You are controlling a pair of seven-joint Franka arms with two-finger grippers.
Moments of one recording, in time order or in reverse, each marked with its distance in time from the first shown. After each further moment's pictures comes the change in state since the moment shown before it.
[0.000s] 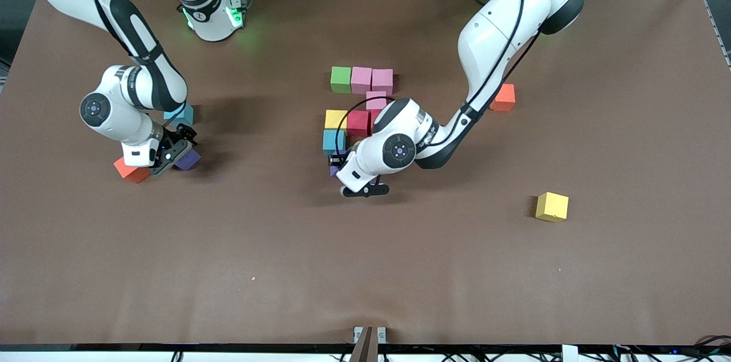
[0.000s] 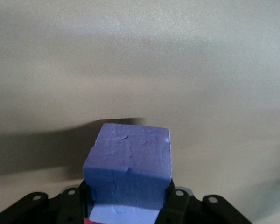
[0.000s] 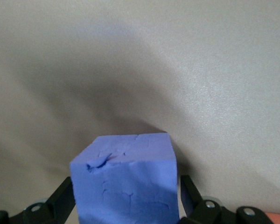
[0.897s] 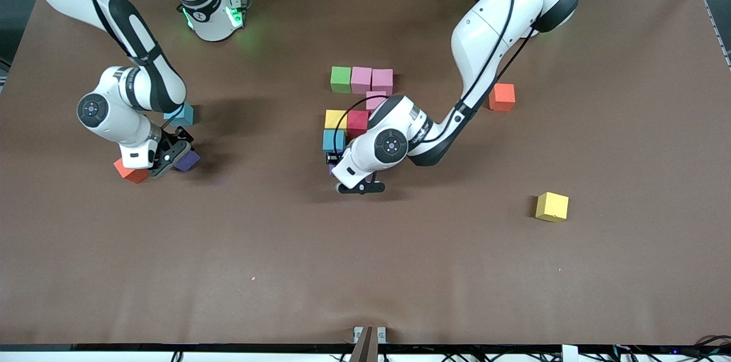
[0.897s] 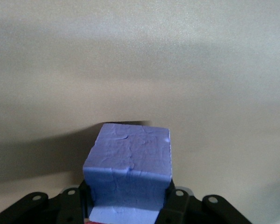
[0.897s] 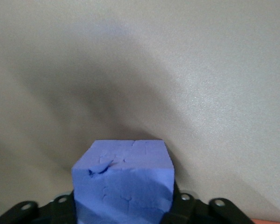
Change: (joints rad) left arm -0.050 0.000 0.047 0.008 0.000 0.003 0.006; right arm 0.000 0.001 0.001 0.018 0.000 0.000 -0.033
